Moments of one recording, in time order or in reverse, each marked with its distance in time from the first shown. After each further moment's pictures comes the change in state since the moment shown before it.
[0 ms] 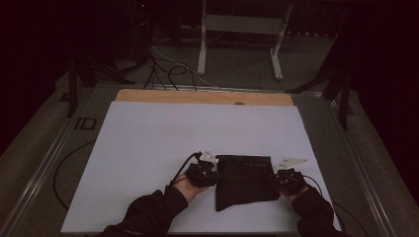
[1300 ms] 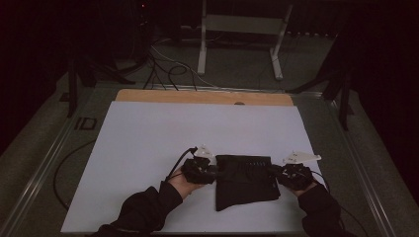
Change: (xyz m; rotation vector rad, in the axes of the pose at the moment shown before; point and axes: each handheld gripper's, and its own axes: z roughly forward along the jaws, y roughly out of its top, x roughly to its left) left arm 0.008 0.010 -0.023 -0.051 0.026 0.025; right arm -0.010 0.014 -0.023 -0.068 -0.074 0.021
